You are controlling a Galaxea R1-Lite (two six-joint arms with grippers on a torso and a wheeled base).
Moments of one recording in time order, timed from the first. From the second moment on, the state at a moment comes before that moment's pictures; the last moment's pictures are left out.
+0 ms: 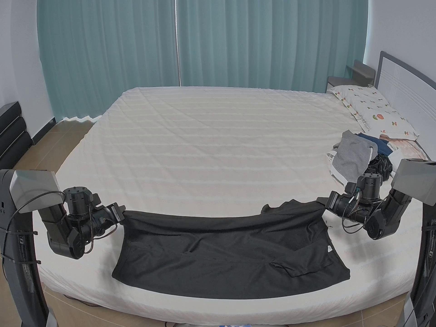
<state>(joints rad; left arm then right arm) 0.05 2.35 -0.66 -1.28 -0.26 -0.43 0.02 2.34 -0.80 -1.13 0.37 0.52</state>
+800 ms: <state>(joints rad) 0.17 2.35 -0.50 -1.31 -0.51 -0.16 -0.02 2.32 -0.63 -1.08 0.41 0.33</state>
